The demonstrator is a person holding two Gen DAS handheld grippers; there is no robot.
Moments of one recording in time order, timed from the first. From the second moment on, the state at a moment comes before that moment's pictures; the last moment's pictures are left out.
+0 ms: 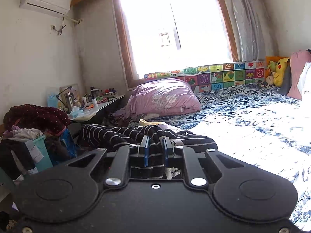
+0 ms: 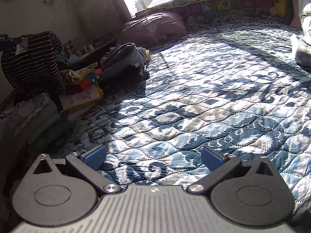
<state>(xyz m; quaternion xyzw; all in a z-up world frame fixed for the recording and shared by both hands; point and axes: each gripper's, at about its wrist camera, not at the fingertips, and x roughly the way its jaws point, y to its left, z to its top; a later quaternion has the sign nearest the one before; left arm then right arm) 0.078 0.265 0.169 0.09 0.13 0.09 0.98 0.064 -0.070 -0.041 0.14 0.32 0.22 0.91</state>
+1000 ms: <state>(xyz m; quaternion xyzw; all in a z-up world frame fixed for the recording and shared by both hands) 0.083 -0.007 -0.064 0.11 0.27 -0.14 0.95 0.039 -0.215 -0.070 0.23 0.31 0.09 0.92</state>
